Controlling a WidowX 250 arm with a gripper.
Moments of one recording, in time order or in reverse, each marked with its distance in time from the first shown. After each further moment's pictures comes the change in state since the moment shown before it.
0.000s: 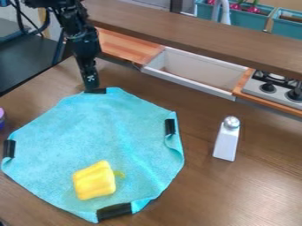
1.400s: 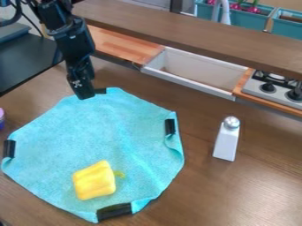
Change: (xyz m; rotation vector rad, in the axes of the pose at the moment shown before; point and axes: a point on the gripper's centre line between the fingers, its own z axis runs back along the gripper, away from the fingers) arm -0.008 -0.091 0.063 -0.107 -0.120 -0.180
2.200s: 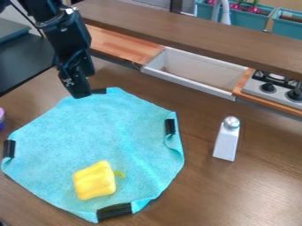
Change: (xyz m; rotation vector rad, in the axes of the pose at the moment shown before) arm 0.008 -0.032 0.027 0.003 -0.054 -0.090
